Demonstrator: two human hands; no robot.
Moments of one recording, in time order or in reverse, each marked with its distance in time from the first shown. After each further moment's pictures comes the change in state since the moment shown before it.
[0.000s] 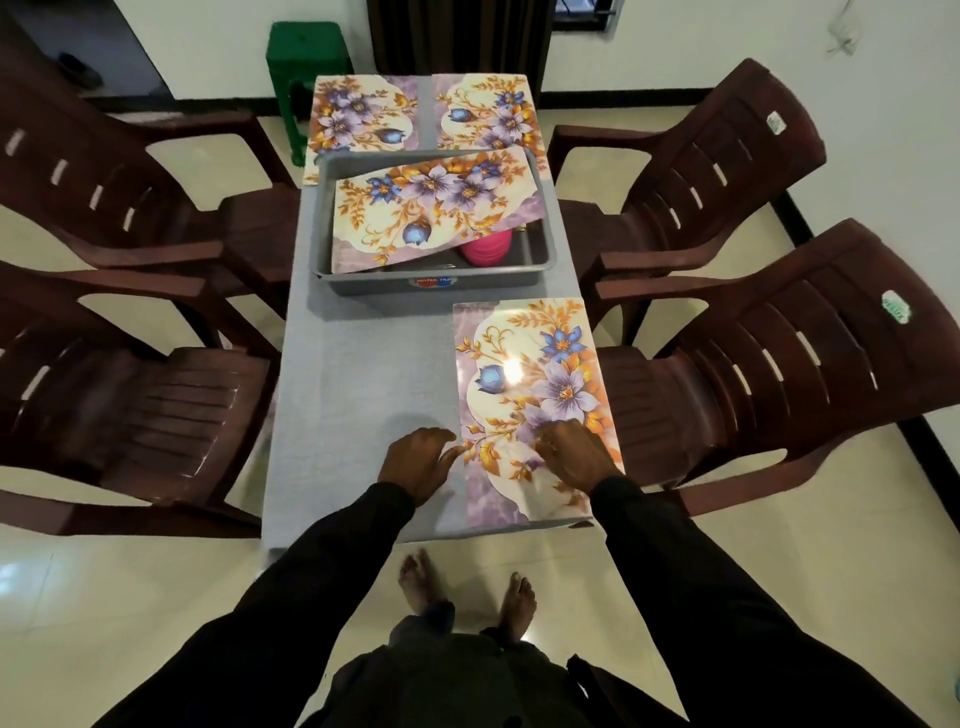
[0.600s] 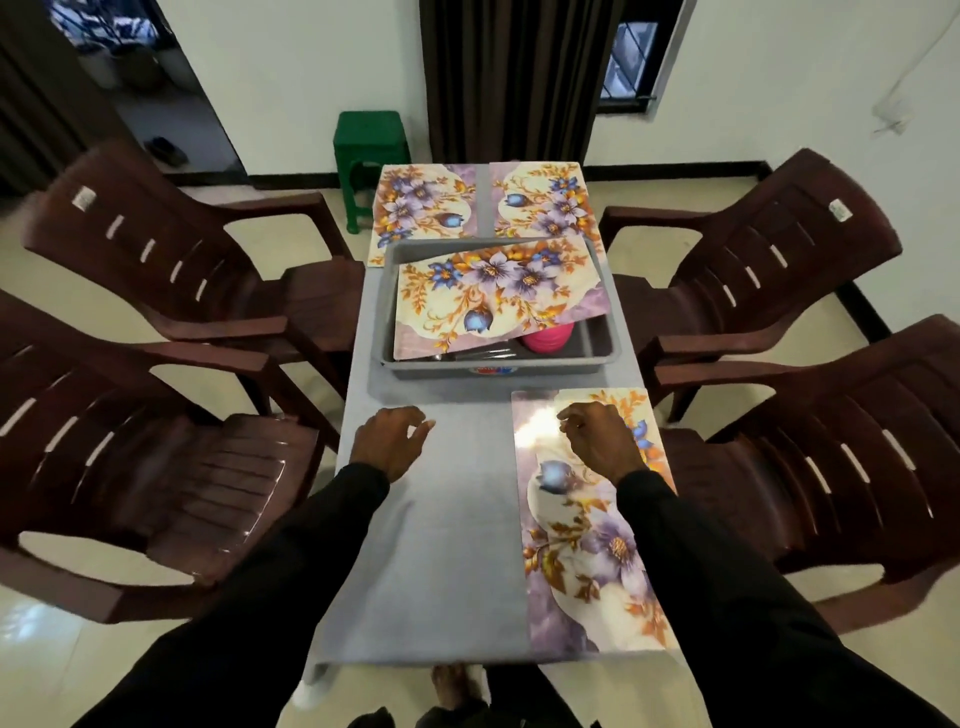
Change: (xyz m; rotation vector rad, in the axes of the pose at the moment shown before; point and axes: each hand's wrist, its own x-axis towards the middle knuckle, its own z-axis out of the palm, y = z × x) left_hand 0.114 -0.116 -0.137 -0.030 0.209 -0.180; right_hand 0.159 -0.067 -0.070 0.202 0.225 0.039
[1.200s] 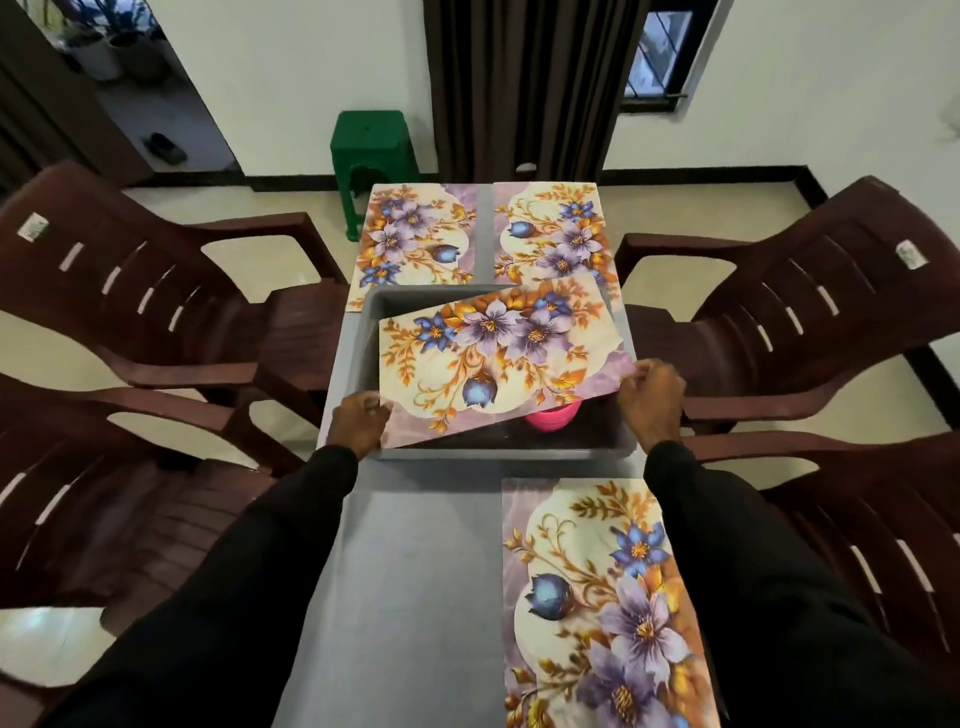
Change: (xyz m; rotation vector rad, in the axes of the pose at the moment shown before) left_hand 0.212 -0.019 0.010 -0.330 -0.012 -0.395; right_hand 0.226 0.041 -0.068 0.196 0.361 0.288
